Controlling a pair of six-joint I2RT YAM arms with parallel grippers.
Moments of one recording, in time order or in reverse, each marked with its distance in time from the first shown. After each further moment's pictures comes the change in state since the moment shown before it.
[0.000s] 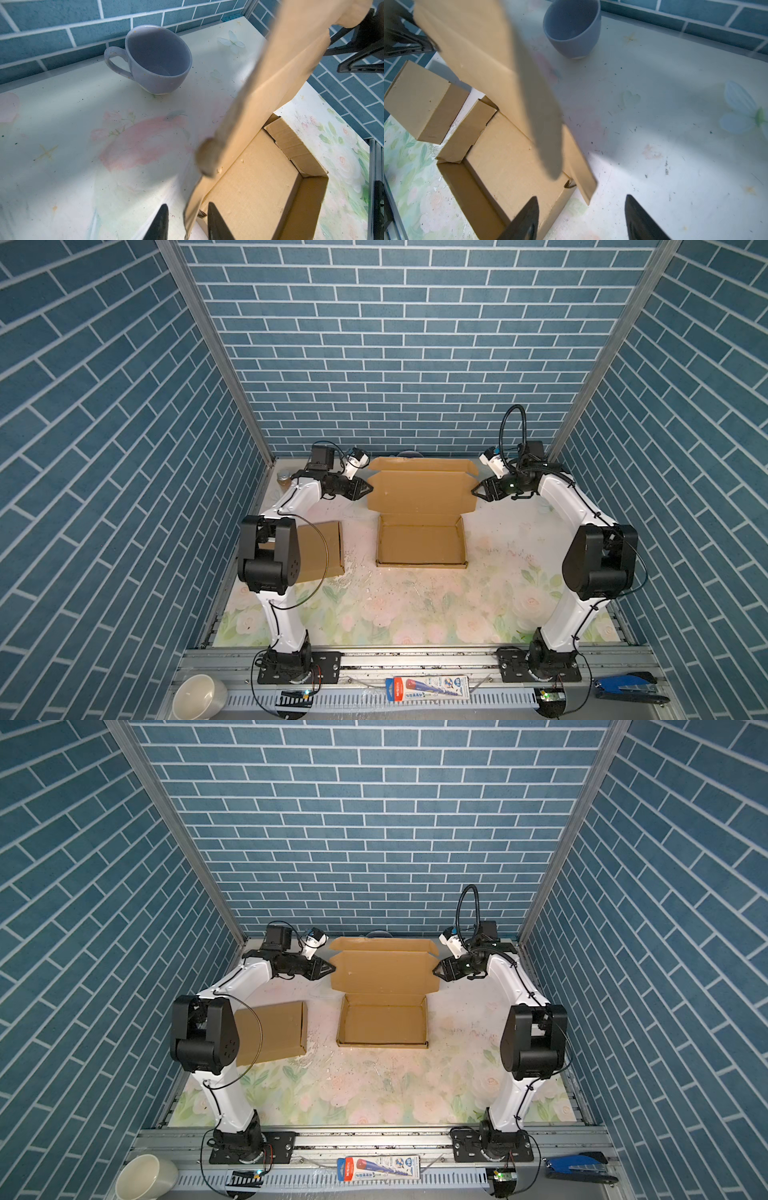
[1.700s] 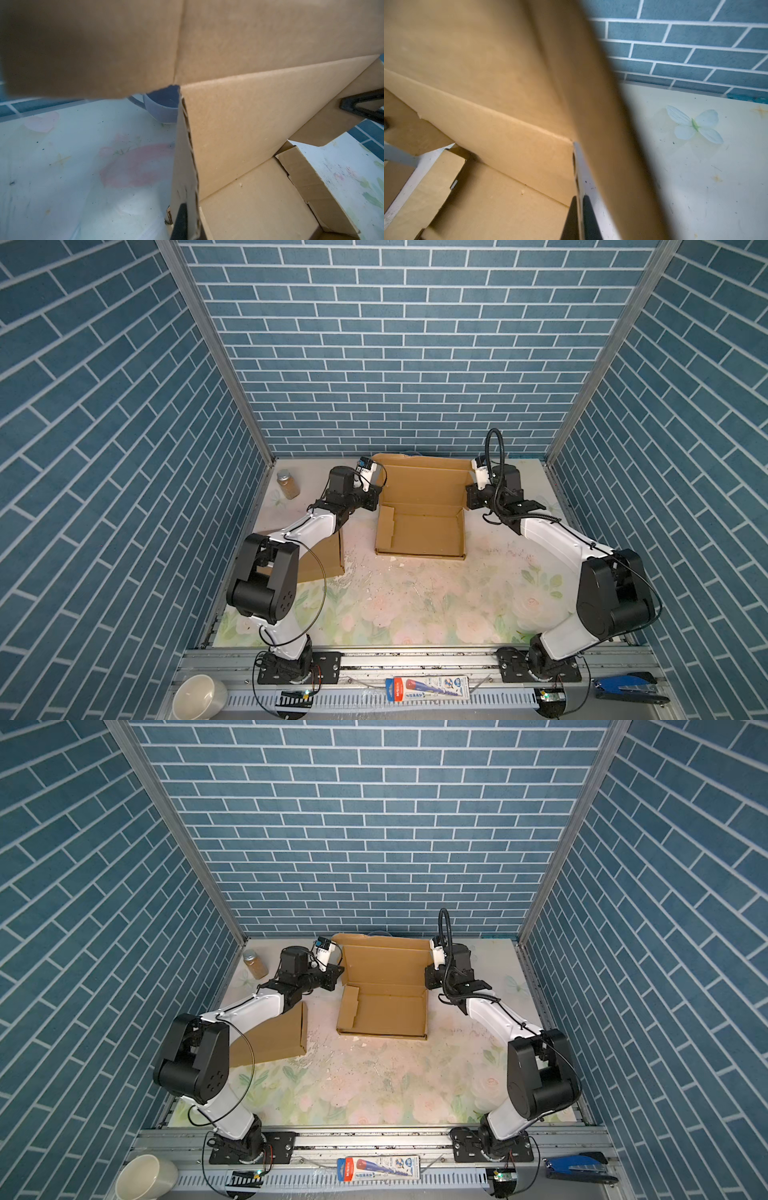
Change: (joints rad) left arm -0.192 -0.211 -0.441 0.613 -0.343 -0.335; right arm 0.285 -0.262 -0.512 0.723 0.509 0.444
